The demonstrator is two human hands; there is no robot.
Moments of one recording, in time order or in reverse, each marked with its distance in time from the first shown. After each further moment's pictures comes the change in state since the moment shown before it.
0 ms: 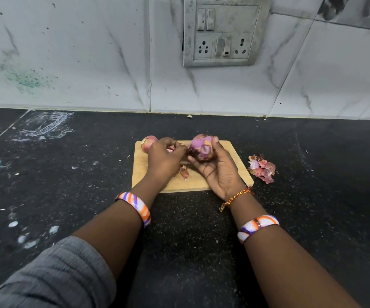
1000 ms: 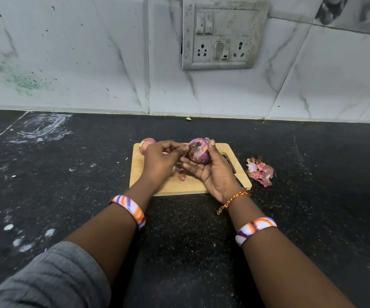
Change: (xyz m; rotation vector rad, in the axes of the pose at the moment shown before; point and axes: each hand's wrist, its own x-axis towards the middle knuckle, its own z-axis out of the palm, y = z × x) left_hand -0.002 0.003 -0.005 -0.188 -0.106 0.037; right_hand 0.001 0.000 -0.002 -0.166 -0.064 0.069
